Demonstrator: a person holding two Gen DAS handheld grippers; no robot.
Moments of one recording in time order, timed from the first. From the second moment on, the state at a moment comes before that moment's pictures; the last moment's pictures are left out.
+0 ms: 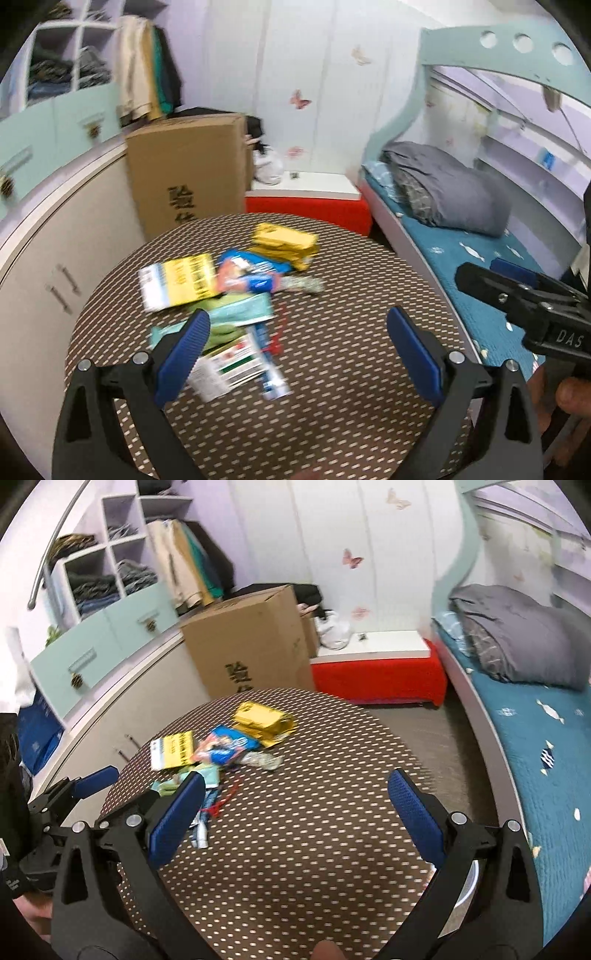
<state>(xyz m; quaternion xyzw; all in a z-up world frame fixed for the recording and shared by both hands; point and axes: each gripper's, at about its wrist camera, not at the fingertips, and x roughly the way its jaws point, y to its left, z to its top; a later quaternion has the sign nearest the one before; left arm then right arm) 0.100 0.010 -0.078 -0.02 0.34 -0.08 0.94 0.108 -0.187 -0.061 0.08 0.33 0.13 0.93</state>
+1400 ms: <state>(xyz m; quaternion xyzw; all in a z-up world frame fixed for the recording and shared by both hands) 0.078 0.144 -0.152 -0.09 0.40 0.06 0.91 0.117 -0.041 -0.147 -0.03 0.40 0.26 0.88</state>
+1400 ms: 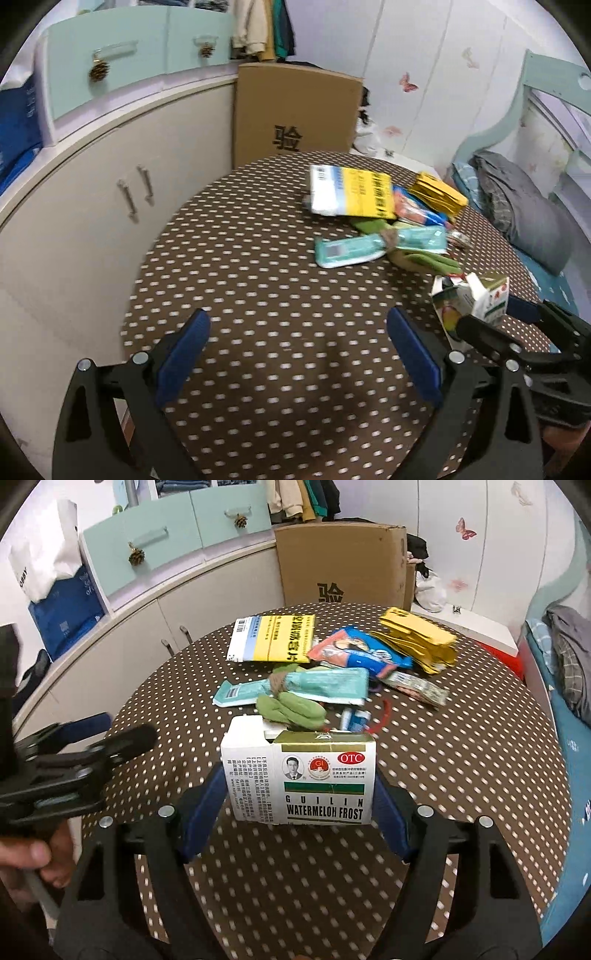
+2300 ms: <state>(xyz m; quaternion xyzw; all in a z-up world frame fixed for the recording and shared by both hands) 0.164 0.056 -0.182 -0.05 0.45 -0.05 0.89 0.104 -0.151 -0.125 0.09 0.38 0.20 0.90</state>
